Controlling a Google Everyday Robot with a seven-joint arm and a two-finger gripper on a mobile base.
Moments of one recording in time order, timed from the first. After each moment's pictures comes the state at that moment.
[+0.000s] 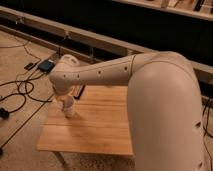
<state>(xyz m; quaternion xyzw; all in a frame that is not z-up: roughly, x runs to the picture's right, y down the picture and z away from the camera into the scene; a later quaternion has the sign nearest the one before) -0.232 0.028 0.767 -0.24 -0.06 0.47 0.85</state>
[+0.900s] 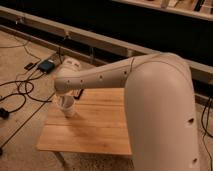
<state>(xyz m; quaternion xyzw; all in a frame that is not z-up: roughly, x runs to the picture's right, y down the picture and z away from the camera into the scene) -0.235 0.018 0.798 -0.21 -0.11 0.50 0.83</state>
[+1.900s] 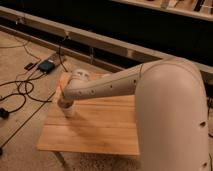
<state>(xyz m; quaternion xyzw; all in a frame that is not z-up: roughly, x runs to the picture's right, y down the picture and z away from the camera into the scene) -0.212 0.053 0.803 -0.22 -0.12 0.53 0.81</state>
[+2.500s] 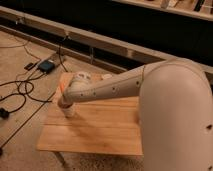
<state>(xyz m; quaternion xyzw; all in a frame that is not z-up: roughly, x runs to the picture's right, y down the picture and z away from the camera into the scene) -0.209 0.064 0.799 -0.23 -0.12 0.53 0.81</state>
